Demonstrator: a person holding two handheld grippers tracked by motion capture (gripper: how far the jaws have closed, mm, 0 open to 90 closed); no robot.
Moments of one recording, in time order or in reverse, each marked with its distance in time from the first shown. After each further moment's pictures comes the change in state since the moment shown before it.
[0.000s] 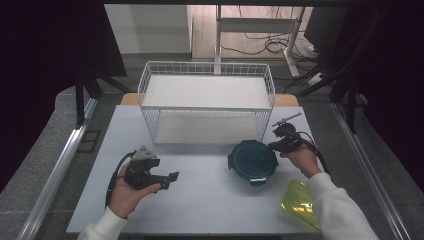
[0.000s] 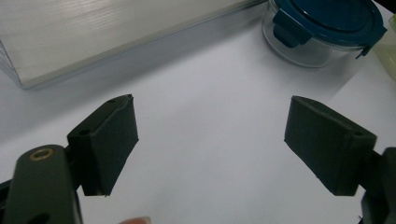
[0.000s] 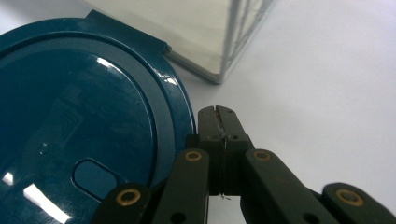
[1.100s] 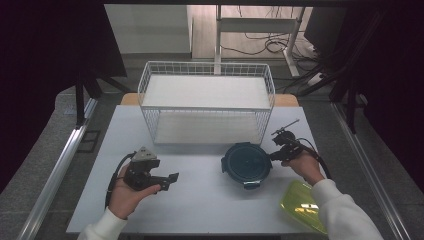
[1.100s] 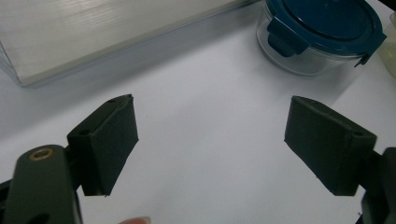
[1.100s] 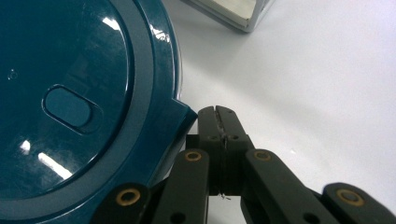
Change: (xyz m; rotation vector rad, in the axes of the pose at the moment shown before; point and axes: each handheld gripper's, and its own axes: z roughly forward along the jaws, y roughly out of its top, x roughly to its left) left arm -0.001 -0.002 0.000 0.006 -0.001 0.007; right arm 0.008 -0.017 0.001 0.118 0.040 0.005
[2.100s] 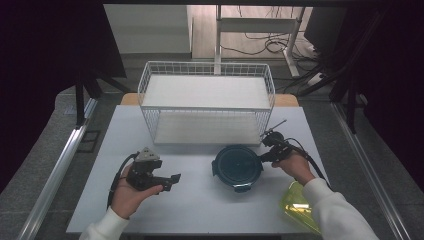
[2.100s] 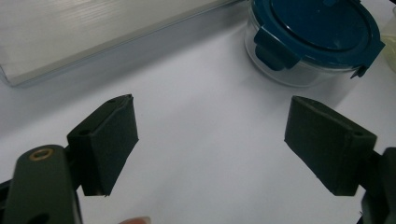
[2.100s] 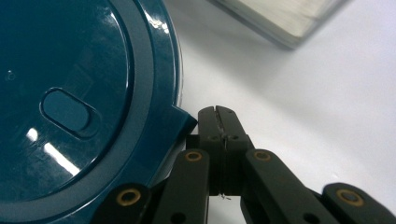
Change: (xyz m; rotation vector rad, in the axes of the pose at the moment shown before) left arm -0.002 0.000 0.006 0.016 -0.006 0.007; right arm 0.028 0.014 0.009 0.022 0.037 -0.054
